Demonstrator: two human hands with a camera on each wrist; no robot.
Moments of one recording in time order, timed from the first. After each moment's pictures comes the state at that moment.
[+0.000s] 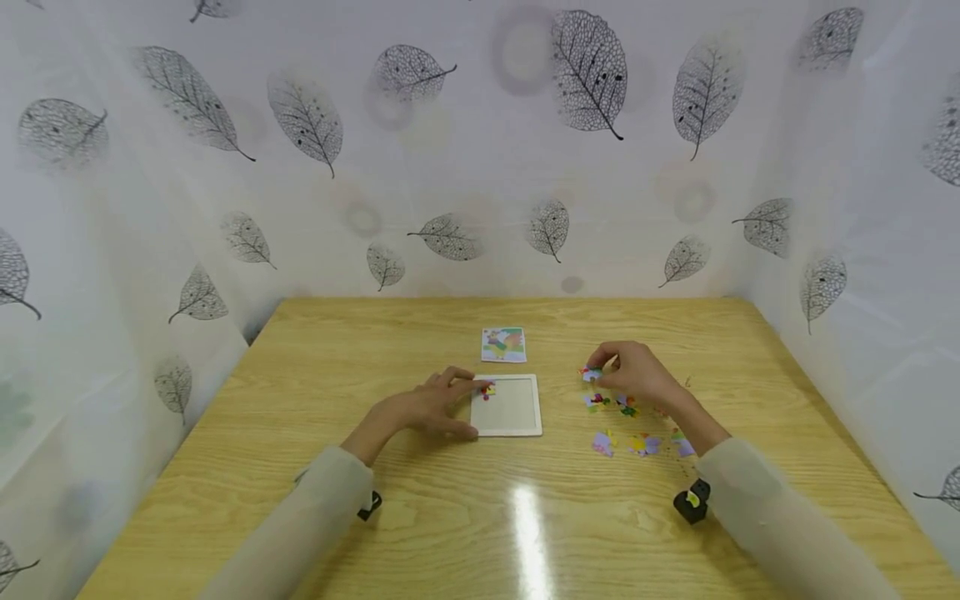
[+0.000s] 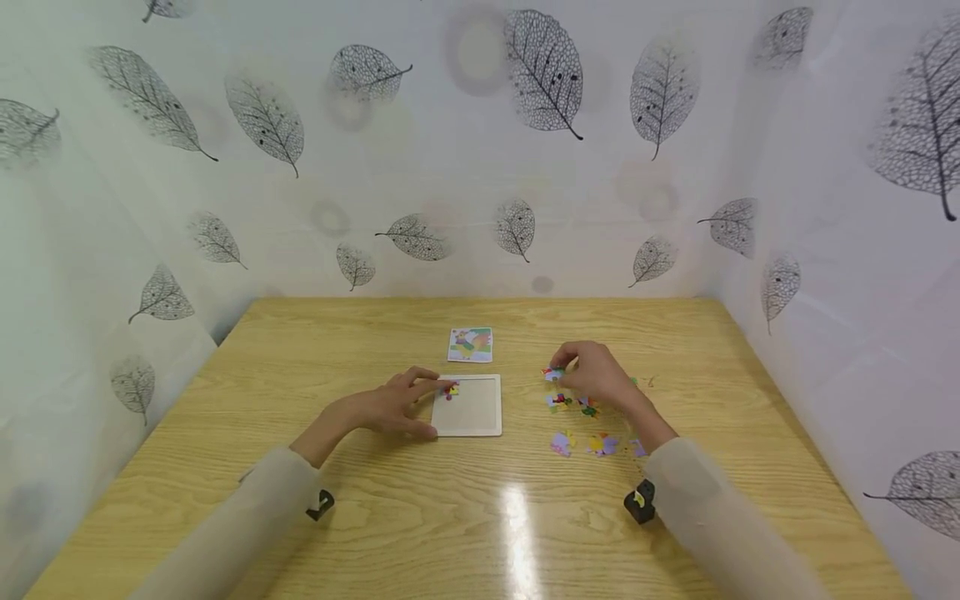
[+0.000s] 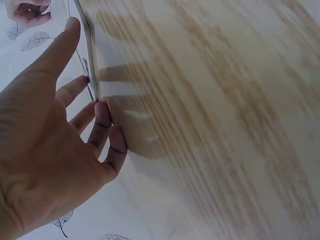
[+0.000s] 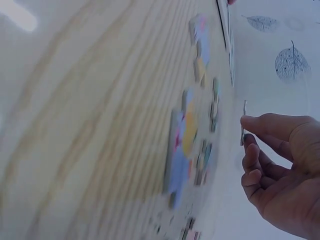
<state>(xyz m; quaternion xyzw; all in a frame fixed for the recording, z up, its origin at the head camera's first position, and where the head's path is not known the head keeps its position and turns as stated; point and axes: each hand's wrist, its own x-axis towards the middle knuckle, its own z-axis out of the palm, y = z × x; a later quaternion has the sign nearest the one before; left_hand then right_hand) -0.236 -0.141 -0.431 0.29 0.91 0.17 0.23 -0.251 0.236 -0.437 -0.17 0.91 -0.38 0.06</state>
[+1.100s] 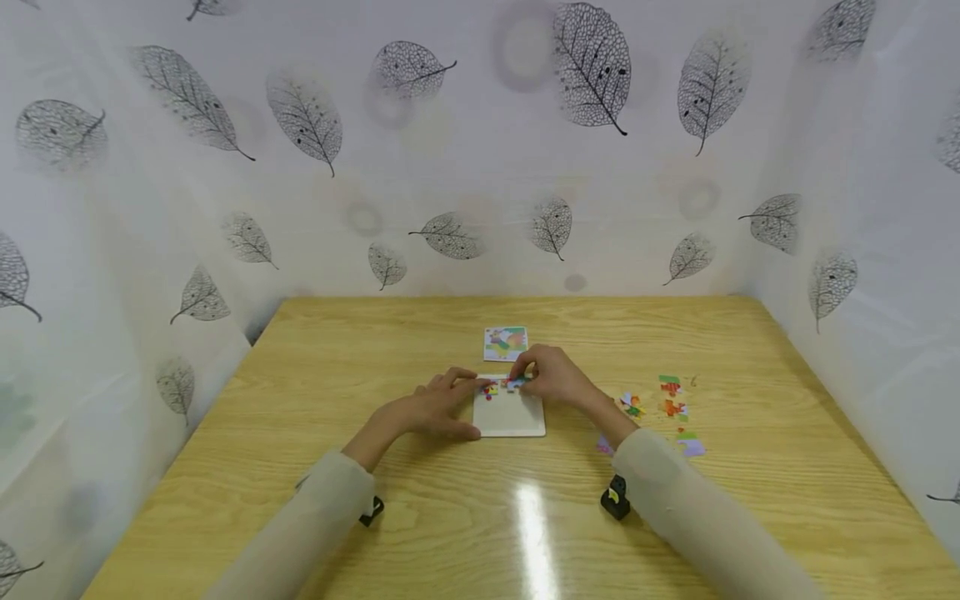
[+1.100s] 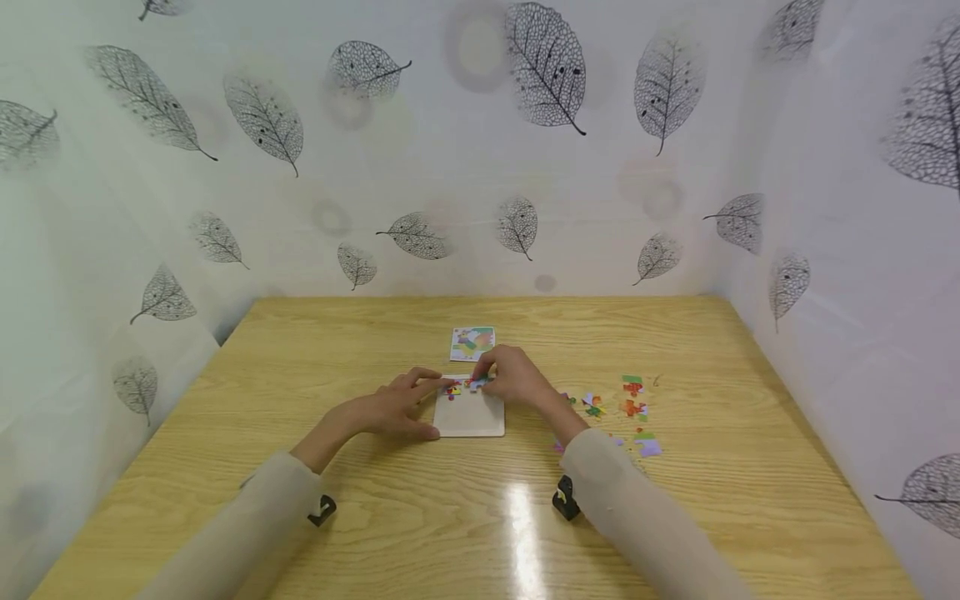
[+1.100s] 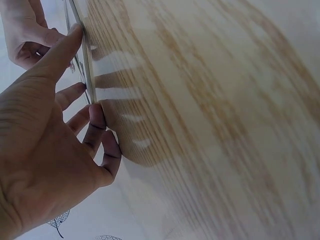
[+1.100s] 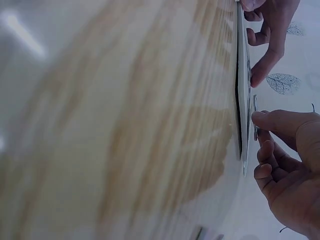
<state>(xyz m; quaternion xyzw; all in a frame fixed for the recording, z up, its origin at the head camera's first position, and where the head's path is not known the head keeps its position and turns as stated) -0.239 -0.143 -0.441 0.30 0.91 0.18 0.21 -0.274 0.123 -0.454 -0.25 0.89 -0.37 0.07</state>
